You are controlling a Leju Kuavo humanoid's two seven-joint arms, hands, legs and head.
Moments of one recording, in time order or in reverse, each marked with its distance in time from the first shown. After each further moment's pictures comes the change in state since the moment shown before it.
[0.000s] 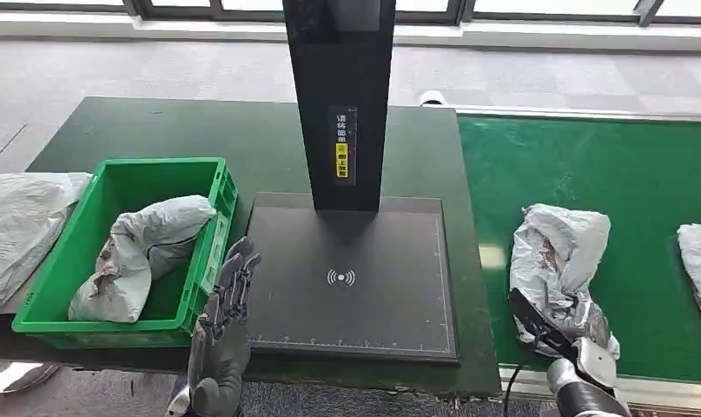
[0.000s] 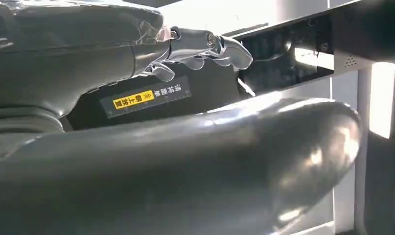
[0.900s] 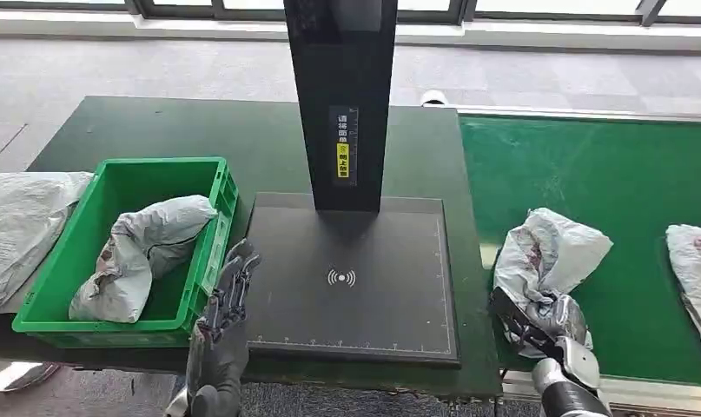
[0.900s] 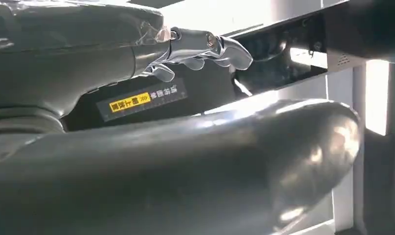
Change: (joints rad) left arm 0.008 0.006 -0.005 -0.023 -0.023 0.014 0.000; right arm 0.007 0.038 0.000 -0.006 -0.072 -0.079 -0.130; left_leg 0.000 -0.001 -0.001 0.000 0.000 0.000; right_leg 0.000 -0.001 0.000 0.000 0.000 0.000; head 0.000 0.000
